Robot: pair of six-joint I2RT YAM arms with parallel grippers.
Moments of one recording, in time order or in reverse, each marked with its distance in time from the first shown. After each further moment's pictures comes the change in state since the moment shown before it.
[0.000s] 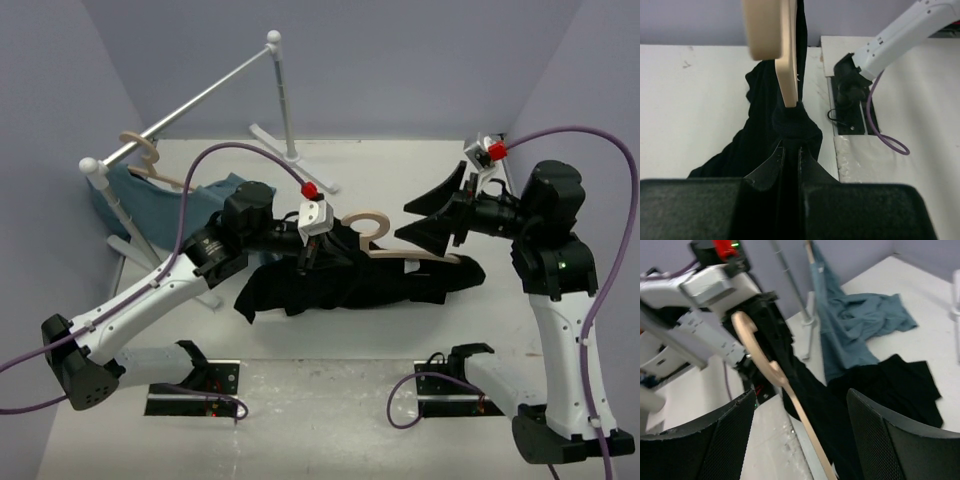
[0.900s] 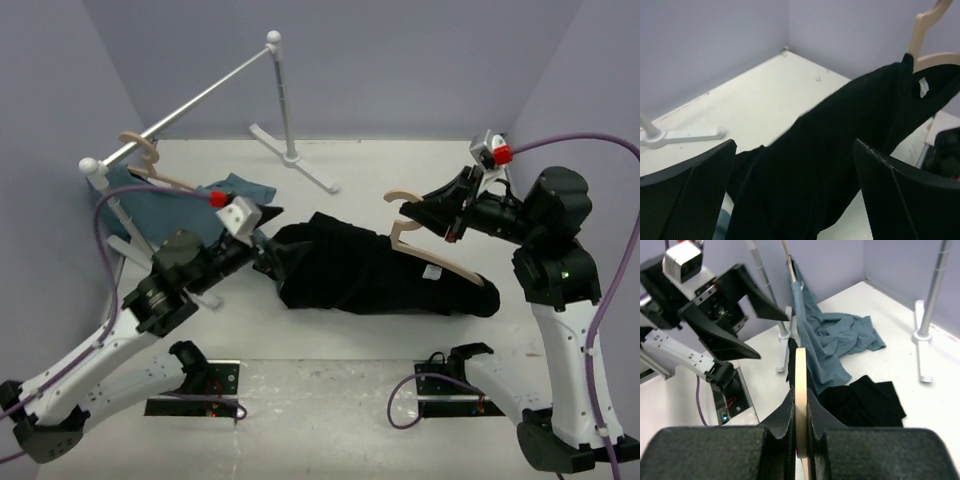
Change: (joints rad) left arm 0.006 -0.436 -0.292 0.113 -0.680 -0.174; right arm 0.071 -0.027 0.007 0.088 0.149 -0.040
